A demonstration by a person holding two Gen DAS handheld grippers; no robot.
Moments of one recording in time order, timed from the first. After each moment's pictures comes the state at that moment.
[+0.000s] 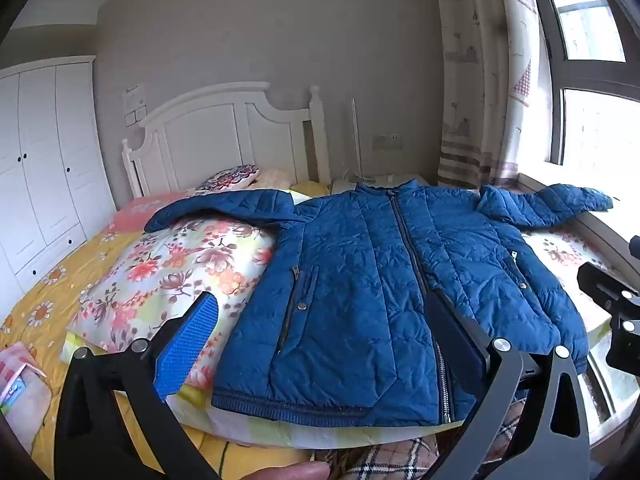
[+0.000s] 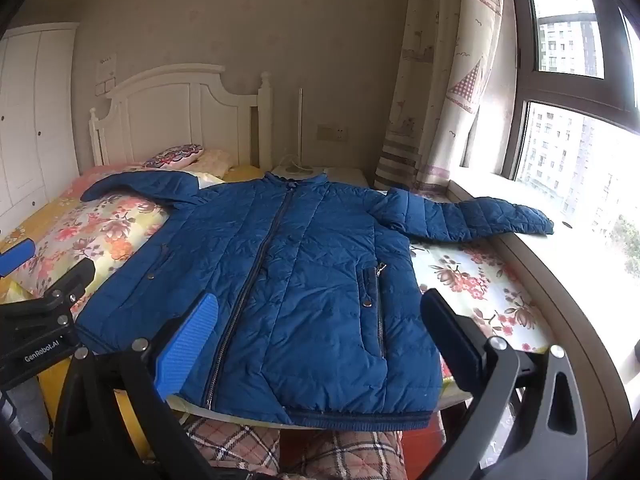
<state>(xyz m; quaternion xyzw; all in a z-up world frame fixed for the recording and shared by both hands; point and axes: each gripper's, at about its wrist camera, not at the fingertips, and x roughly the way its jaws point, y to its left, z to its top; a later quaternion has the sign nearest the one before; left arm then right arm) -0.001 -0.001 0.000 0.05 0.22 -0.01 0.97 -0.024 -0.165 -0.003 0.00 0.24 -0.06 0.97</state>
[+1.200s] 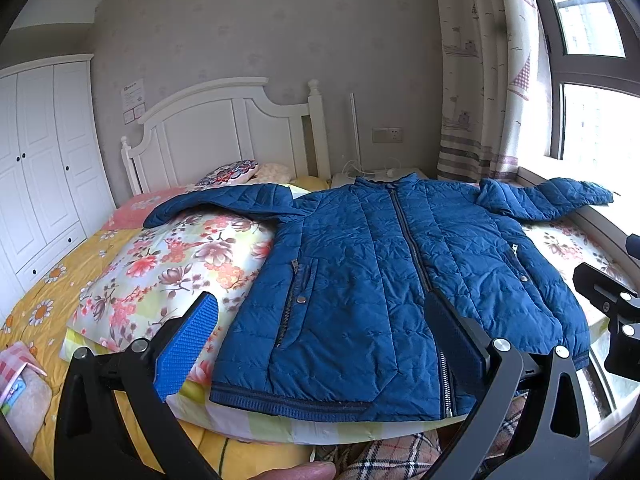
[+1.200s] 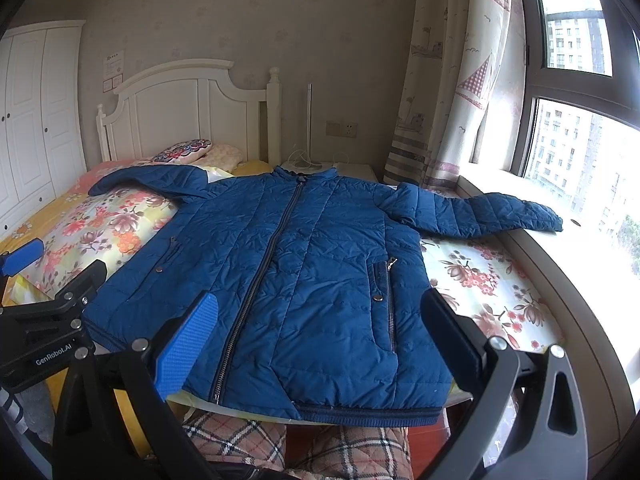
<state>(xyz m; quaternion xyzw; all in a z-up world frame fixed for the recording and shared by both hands) -0.002 0.004 -0.010 0.06 0.23 -0.01 0.97 -0.024 -0.157 -0.007 -0.01 0.25 -0.05 0.97</state>
